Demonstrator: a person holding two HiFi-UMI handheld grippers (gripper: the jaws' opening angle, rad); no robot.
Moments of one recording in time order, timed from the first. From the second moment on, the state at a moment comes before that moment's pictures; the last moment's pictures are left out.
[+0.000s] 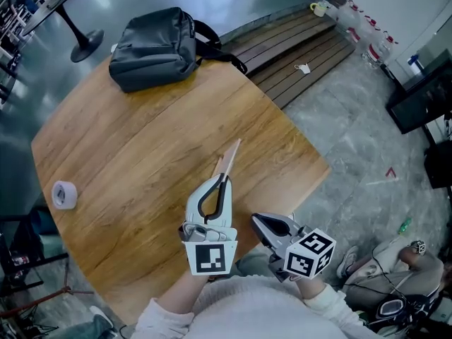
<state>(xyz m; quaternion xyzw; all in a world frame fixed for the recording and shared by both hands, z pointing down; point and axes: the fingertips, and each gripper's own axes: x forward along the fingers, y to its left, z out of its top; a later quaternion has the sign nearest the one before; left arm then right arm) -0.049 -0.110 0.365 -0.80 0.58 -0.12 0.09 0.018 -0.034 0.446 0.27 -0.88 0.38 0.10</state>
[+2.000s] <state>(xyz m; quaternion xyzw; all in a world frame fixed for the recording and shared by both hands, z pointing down) -0.058 -0.104 0.393 -0.82 0.56 -0.08 0.07 0.011 -0.018 0.466 0.27 -0.86 0.41 0.13</state>
